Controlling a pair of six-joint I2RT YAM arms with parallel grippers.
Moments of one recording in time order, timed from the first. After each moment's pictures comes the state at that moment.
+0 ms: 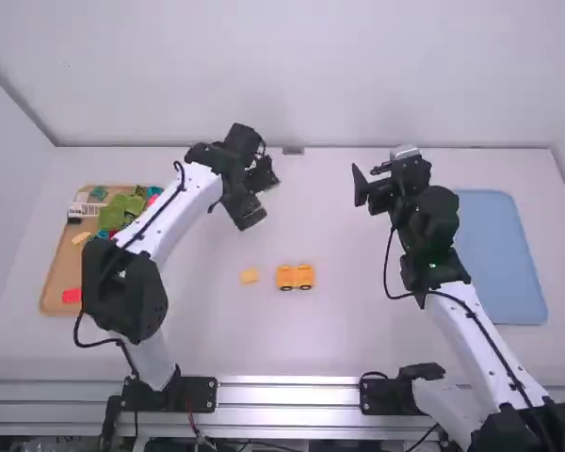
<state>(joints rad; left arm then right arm) -0.31 1.82 1.64 -1.09 -0.03 0.68 0.19 1.13 0.73 0.32 -0.13 -0.11</state>
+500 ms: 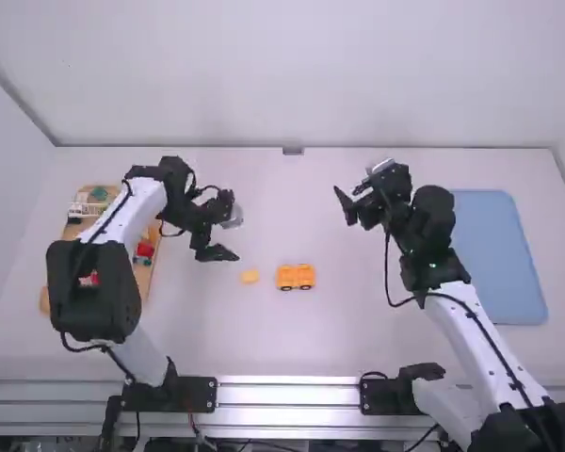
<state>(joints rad) 0.02 1.77 1.29 -1.11 0.86 1.58 0.18 1.13 0.73 0.21 -0.40 -0.30</state>
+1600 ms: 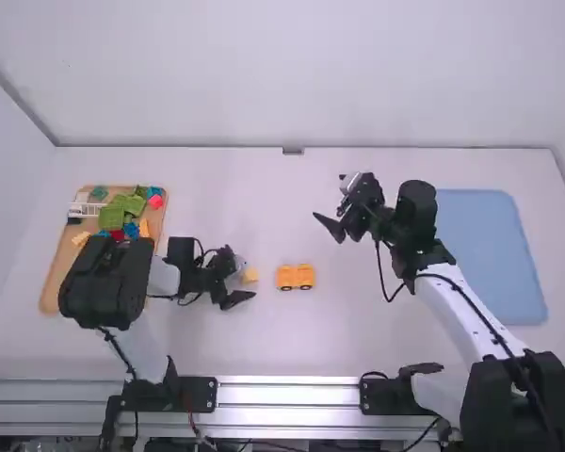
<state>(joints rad) 0.02 1.86 0.48 0.30 0.95 0.95 0.18 1.29 0.73 0.22 -0.71 -0.45</state>
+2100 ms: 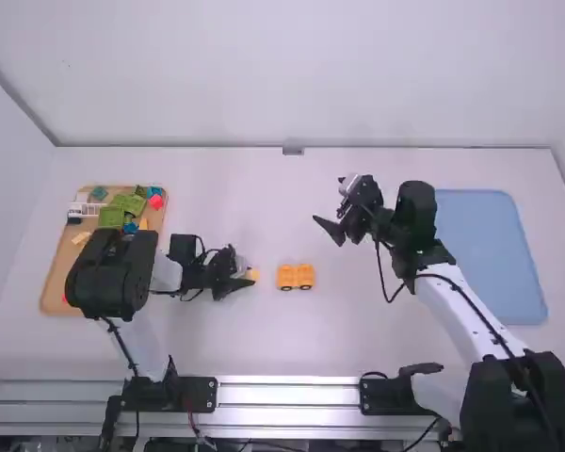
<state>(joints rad) 0.02 1.91 0.50 0.35 0.98 1.05 0.18 1.29 0.73 0.17 -0.73 -0.46</state>
